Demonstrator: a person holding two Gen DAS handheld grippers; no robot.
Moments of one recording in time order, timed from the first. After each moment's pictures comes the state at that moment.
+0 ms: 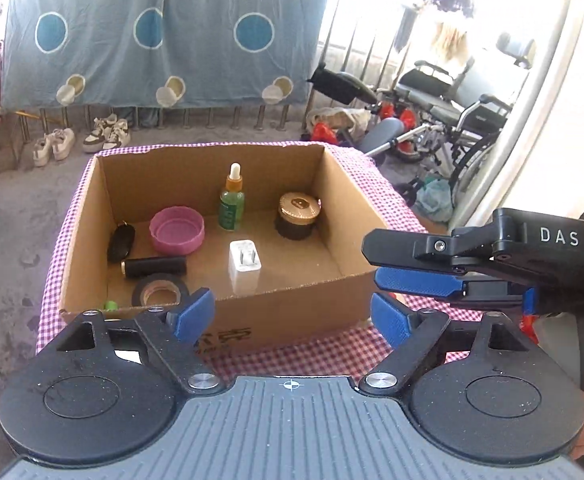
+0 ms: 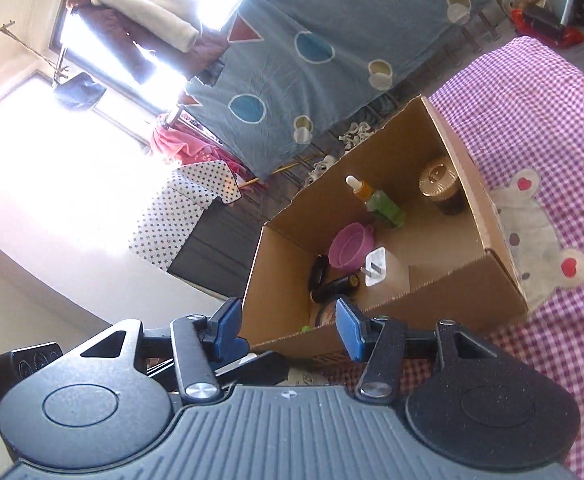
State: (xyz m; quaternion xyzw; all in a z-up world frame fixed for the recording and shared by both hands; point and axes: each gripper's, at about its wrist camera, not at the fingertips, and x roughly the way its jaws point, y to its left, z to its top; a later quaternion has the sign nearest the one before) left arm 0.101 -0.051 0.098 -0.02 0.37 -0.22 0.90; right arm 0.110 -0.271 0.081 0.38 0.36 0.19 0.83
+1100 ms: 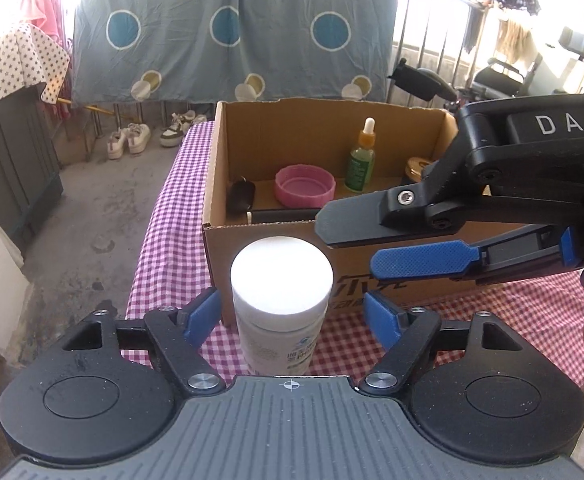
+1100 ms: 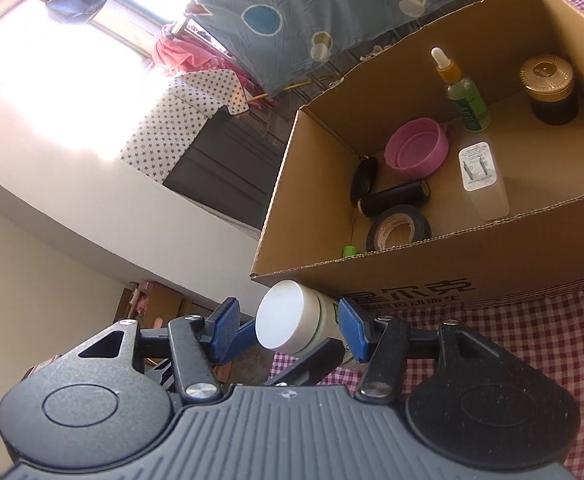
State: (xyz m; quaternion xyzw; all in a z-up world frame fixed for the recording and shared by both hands) left arm 0.110 0.020 0.022 0.01 0.36 -0.12 0.93; right arm 0.158 -0.143 0.046 0.32 0.45 0.24 0.80
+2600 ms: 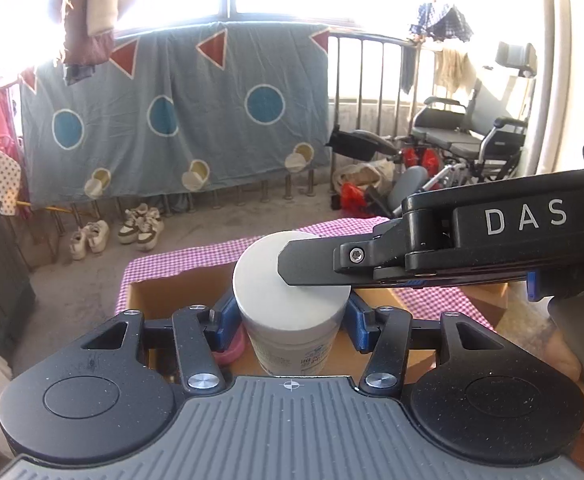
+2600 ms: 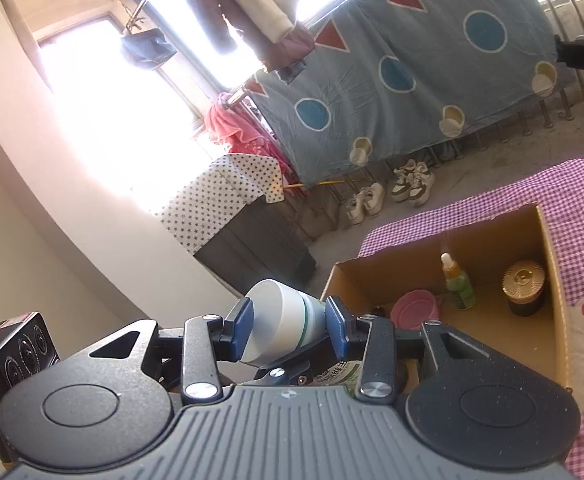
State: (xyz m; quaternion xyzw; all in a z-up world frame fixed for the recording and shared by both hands) left arm 0.140 -0.085 0.140 0.06 0.27 -0.19 0.94; right arm 0.161 -0.241 0.176 0.27 0.32 0.24 0.88
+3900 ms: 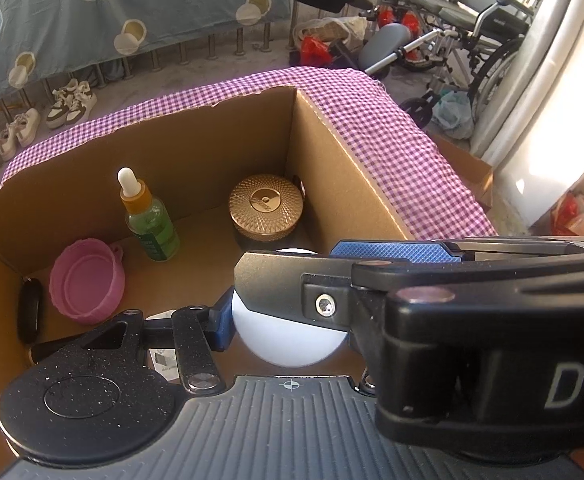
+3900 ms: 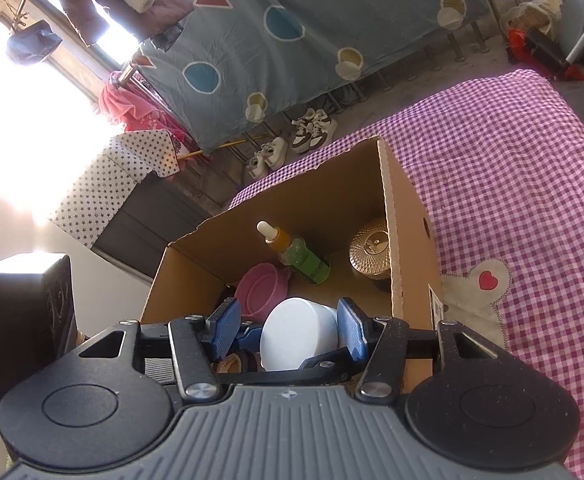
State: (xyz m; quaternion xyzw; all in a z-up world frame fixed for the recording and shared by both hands) left arm 0.242 -0.167 0.038 0.08 0.48 -0.23 0.85; right arm 0.233 -0.309 0.061 0.29 0.42 0.16 0.85
